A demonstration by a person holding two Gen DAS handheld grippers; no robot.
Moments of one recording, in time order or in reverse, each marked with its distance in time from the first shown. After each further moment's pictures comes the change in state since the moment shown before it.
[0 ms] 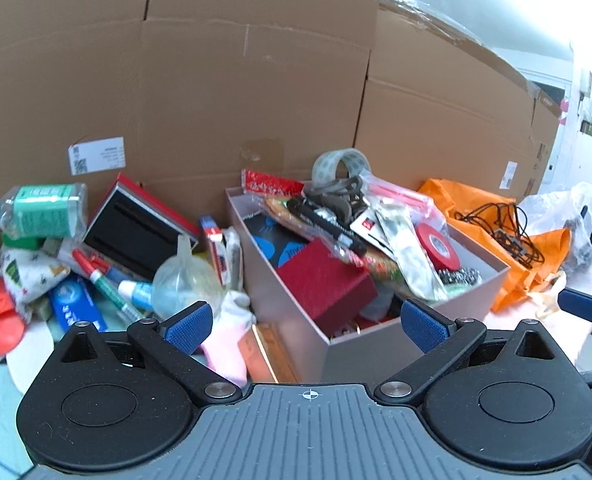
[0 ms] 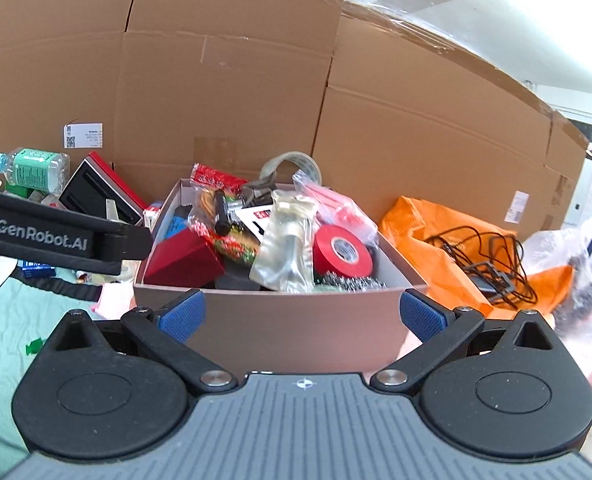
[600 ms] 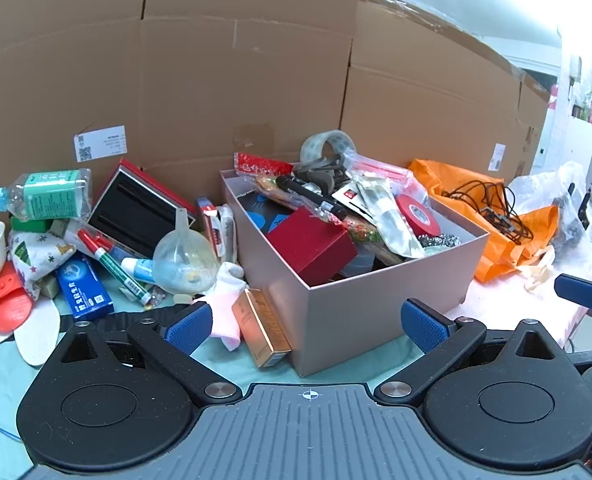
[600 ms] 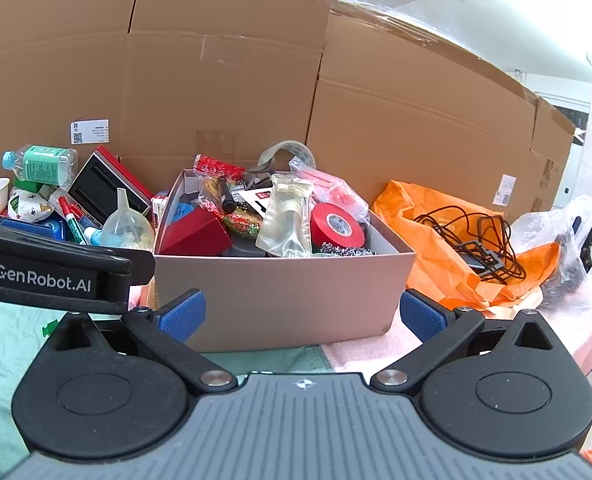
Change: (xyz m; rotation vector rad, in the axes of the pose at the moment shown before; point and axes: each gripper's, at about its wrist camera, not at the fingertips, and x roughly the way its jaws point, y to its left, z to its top) left arm -0.027 -0.013 -0.025 0.035 0.015 -0.002; right arm -0.026 -0.001 -0.016 0.027 0.012 -0.003
